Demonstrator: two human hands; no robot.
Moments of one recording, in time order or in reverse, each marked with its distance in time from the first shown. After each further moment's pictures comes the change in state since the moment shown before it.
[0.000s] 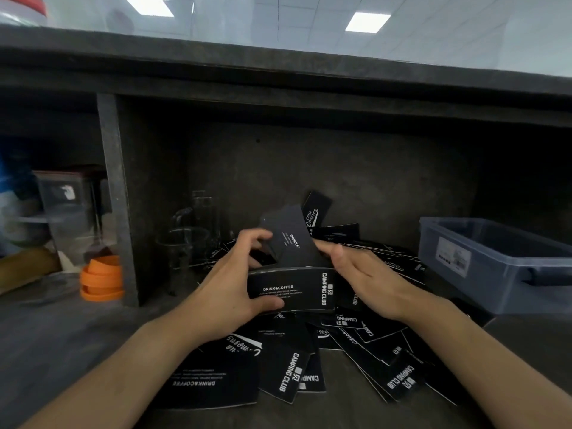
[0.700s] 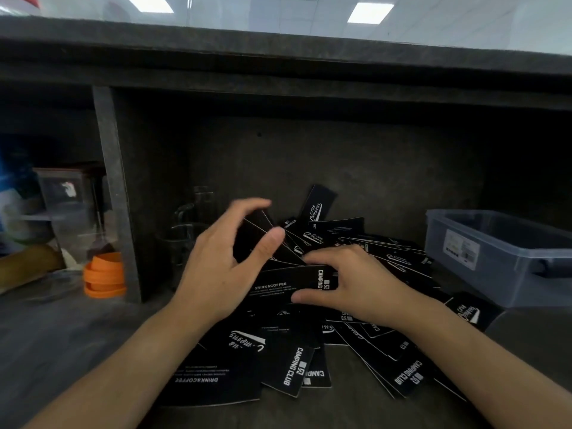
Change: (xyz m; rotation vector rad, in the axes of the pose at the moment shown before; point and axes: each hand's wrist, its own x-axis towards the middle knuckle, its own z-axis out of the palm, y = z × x) left_hand -0.001 0.017 -0.011 -0.089 0.378 0.112; right_hand 0.007 -0.010 0.018 -0.272 -0.028 -0.038
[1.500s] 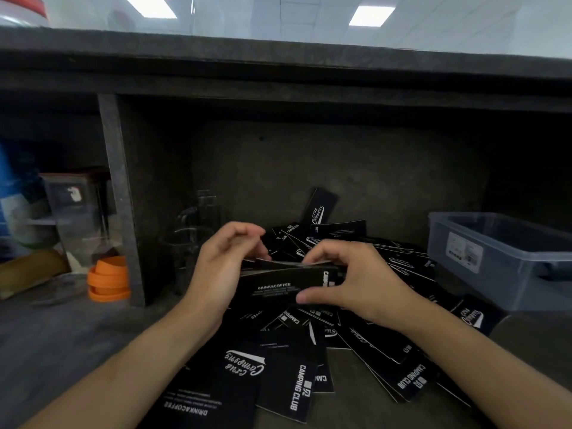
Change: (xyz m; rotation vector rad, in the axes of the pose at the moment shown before) left_hand 0.004 -0.006 0.016 -0.571 0.058 -0.501; right_hand -0.001 -0.005 -0.002 0.275 0.122 0.094
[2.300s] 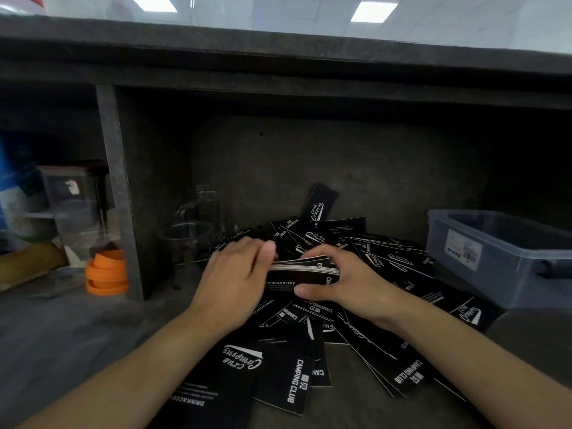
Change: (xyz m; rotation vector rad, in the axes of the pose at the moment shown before) left_hand 0.001 -0.027 0.000 0.848 -0.140 0.321; right_hand 0.004 0.019 0.015 0.301 -0.077 0.273
